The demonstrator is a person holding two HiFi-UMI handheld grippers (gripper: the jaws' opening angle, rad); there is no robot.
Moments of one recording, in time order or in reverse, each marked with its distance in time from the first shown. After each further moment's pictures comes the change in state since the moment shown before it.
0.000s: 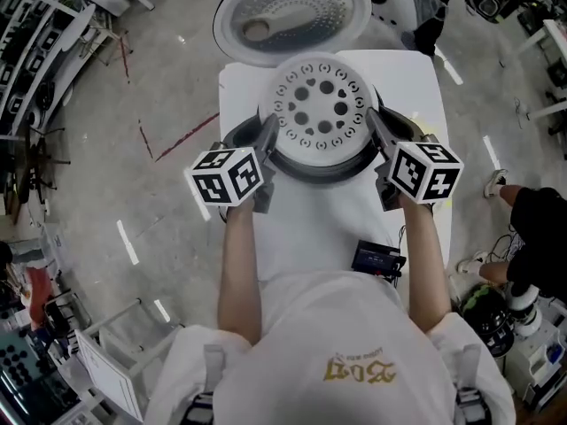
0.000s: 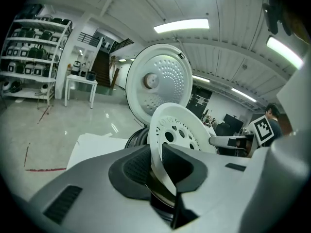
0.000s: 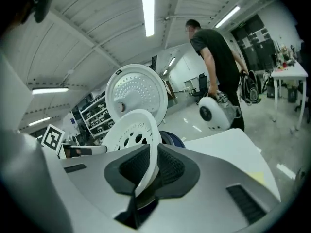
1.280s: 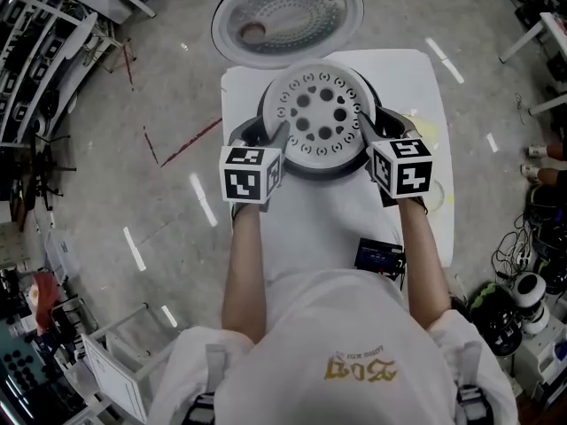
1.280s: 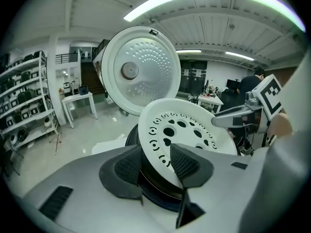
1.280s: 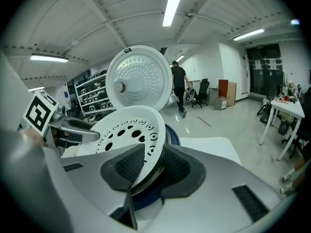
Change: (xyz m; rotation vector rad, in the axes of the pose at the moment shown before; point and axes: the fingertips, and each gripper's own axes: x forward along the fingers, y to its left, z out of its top) left arm 0.012 -0.004 -0.015 0.329 0.171 0.141; right arm 0.011 -0.008 -0.019 -0.248 0.112 -0.135
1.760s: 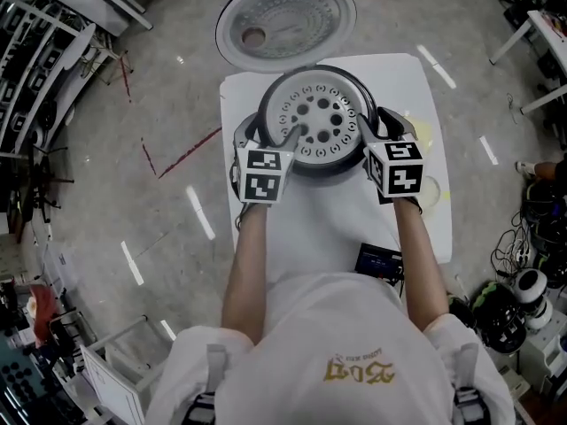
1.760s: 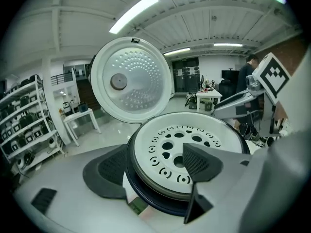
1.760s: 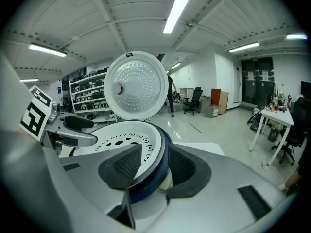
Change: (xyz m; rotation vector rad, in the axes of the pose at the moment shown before) left arm 0.006 -0.007 0.005 0.166 -0.069 0.054; right arm -0.011 -0.006 0.002 -0.049 -0.064 -0.107
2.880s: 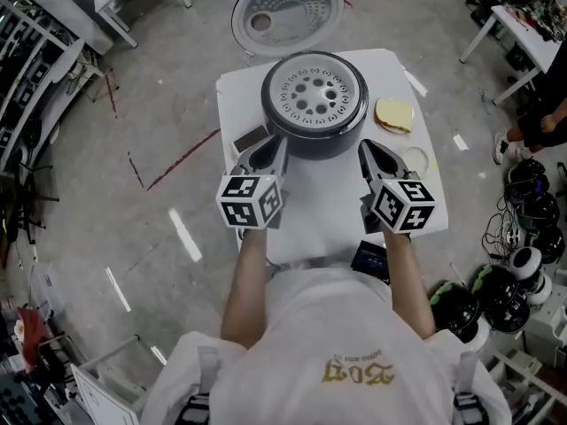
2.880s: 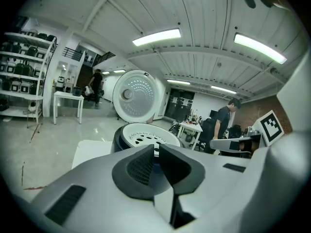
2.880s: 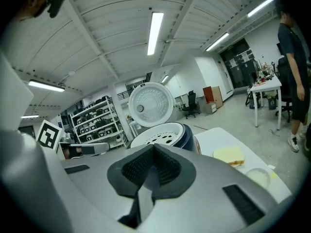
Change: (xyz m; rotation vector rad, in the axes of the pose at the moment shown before) left arm -0.117 -0.044 -0.027 -0.316 -0.253 -0.239; right arm -0.130 0.077 -0.043 0.295 -0.213 0.048
